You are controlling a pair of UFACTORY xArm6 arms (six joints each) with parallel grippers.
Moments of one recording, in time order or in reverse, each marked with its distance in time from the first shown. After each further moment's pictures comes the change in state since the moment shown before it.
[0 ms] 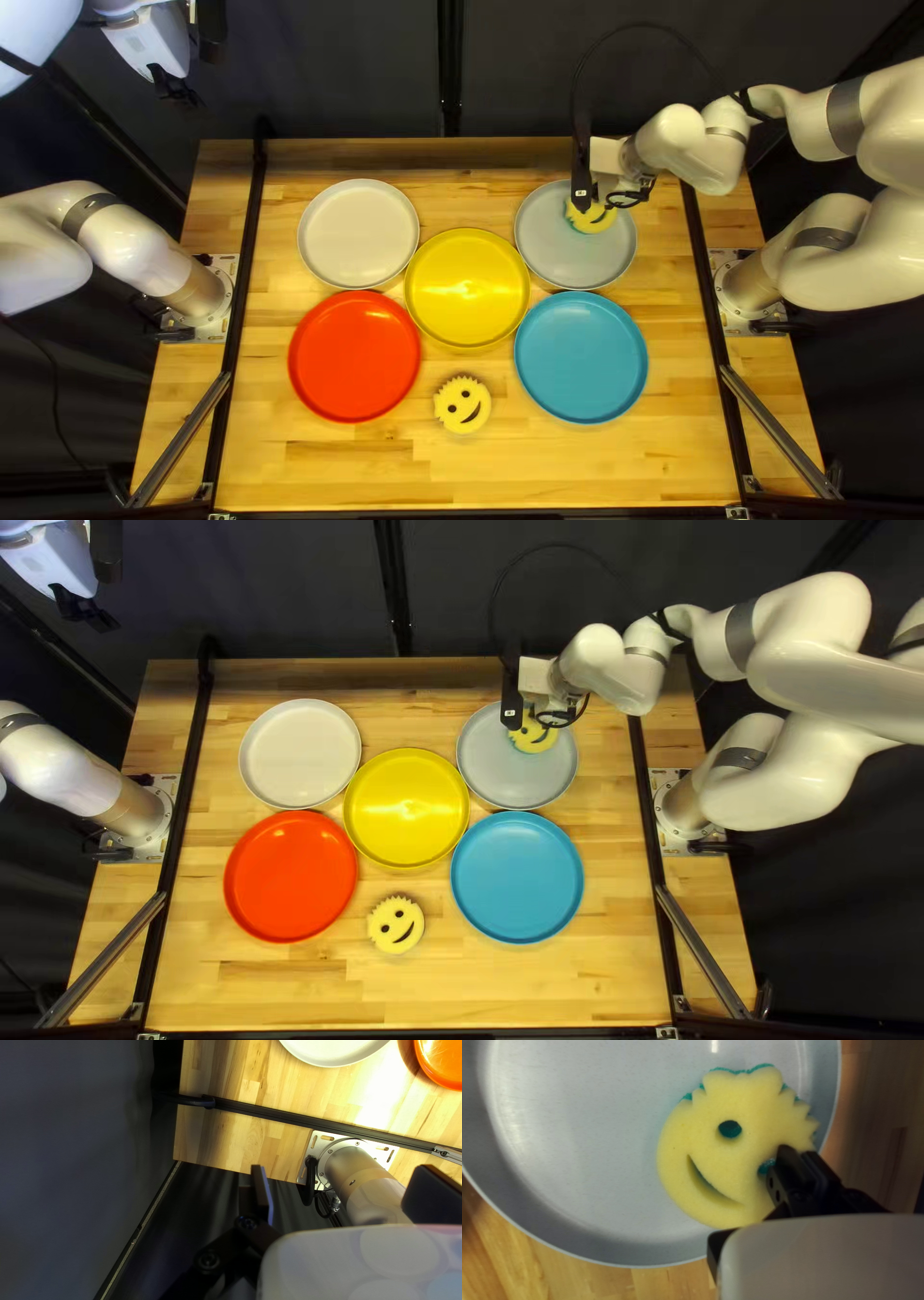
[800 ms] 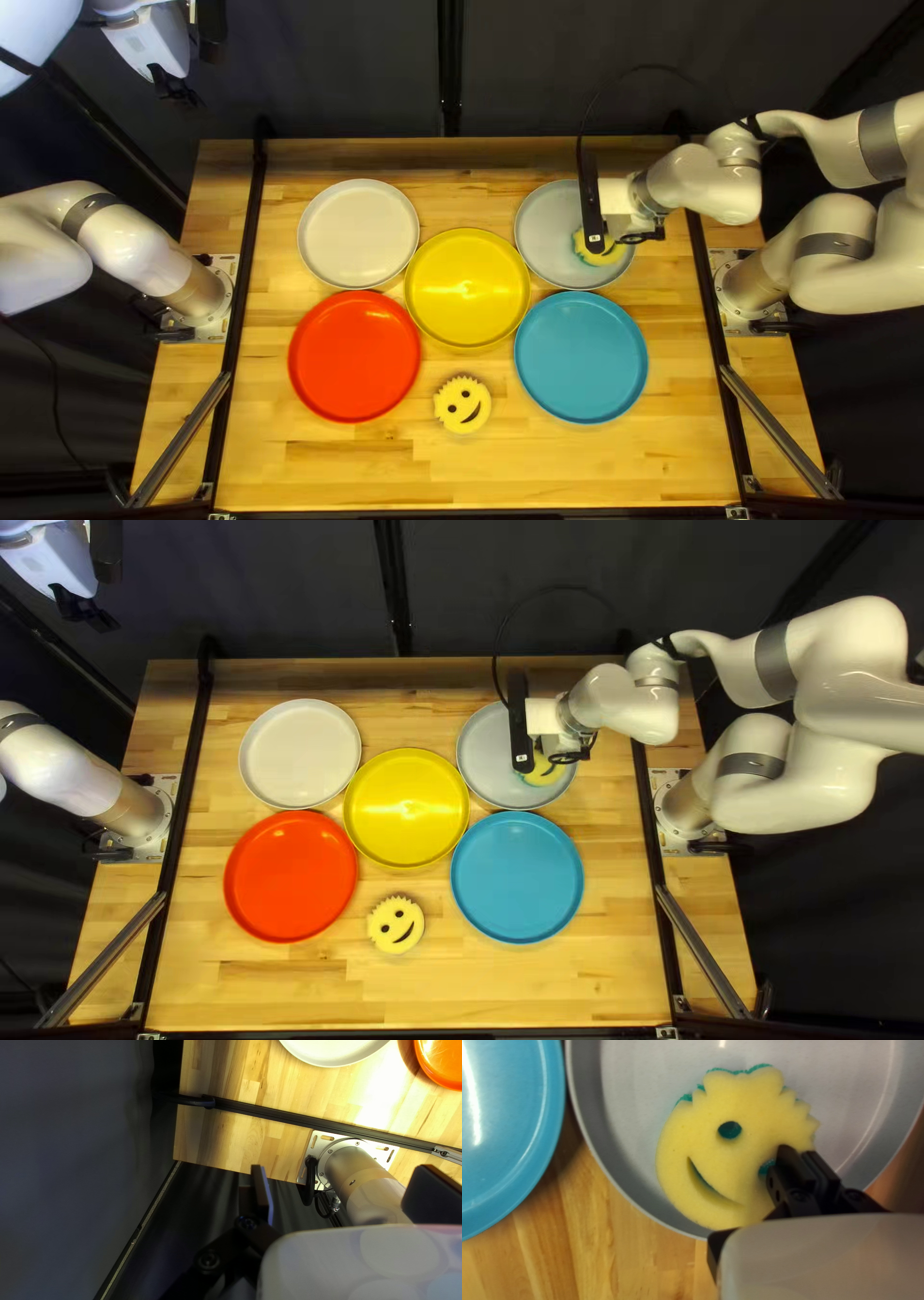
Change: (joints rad) left arm 0.000 0.000 0.000 0.000 0.000 0.000; right arm 0.229 -0.151 0.091 -0.096 0.125 0.204
